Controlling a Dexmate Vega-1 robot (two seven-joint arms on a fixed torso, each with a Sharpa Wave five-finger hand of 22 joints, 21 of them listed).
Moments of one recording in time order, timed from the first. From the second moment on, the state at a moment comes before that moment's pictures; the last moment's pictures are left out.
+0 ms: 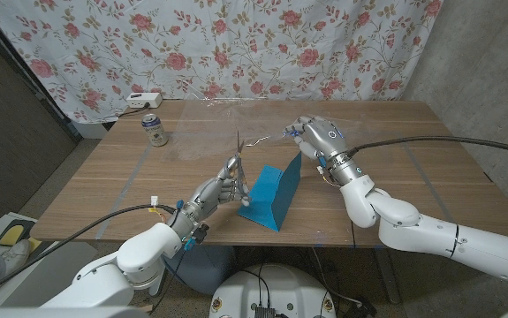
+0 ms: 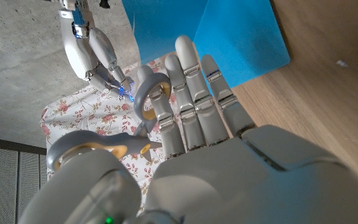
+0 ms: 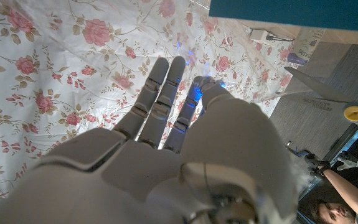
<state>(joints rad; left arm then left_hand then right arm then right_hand) 1.55 0.91 0.26 -2.22 -0.55 -0.05 0.22 0.35 -0.09 -0.02 0.07 0.26 0.92 0.06 0.75 0.75 0.92 0.00 0.74 0.81 1.07 -0.08 0.50 0.58 0.69 0.04 0.50 0.21 -0.72 -1.00 -1.03 -2.04 -0.57 -0.38 -0.71 1.24 0.18 0.33 -0.12 0.18 0.87 -0.20 0.21 0.29 0.59 -0.20 0.87 0.67 0.83 -0.10 0.23 0.92 0.44 -0.05 1.04 0.18</state>
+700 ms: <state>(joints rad) 1.55 0.88 0.26 -2.20 -0.53 -0.09 0.23 0.57 0.16 0.15 -0.01 0.22 0.92 0.06 0.75 0.78 0.93 -0.01 0.74 0.83 1.07 -0.08 0.51 0.59 0.69 0.05 0.50 0.22 -0.73 -1.01 -1.03 -2.05 -0.56 -0.39 -0.72 1.24 0.18 0.33 -0.12 0.18 0.87 -0.20 0.21 0.29 0.60 -0.20 0.87 0.67 0.83 -0.10 0.23 0.92 0.44 -0.05 1.04 0.18</state>
